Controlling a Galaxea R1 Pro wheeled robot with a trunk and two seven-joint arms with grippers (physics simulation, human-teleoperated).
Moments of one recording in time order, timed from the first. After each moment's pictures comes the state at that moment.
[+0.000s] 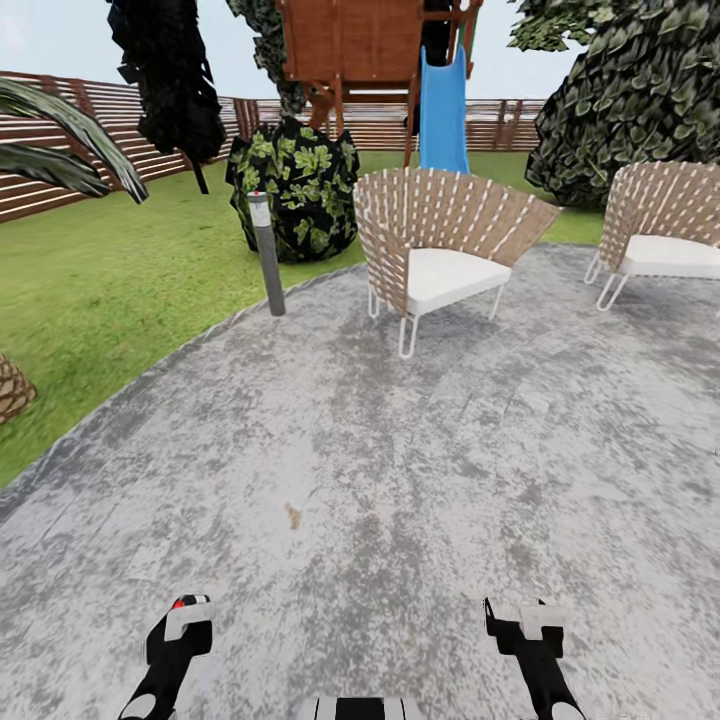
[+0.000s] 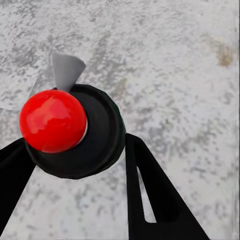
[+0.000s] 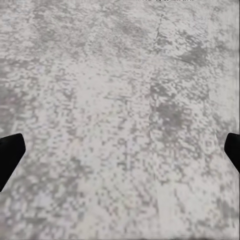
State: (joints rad) left arm -0.40 0.10 0.04 -0.35 0.07 -0.45 0.07; right arm -0.26 -0.06 0.00 -0.65 0.05 -0.35 -0.15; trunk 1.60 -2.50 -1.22
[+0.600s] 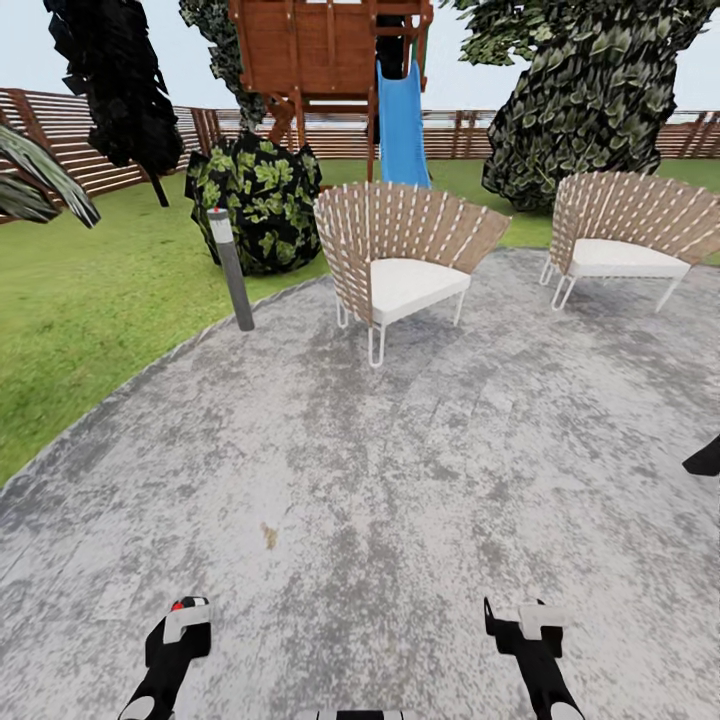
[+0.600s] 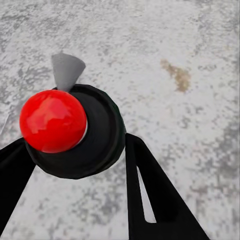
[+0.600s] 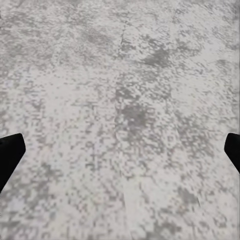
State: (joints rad) left arm -0.40 0.10 0.04 -0.35 0.07 -0.44 0.07; right arm -0.26 -0.06 0.00 -0.65 0.05 -0.35 -0.15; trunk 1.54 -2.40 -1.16
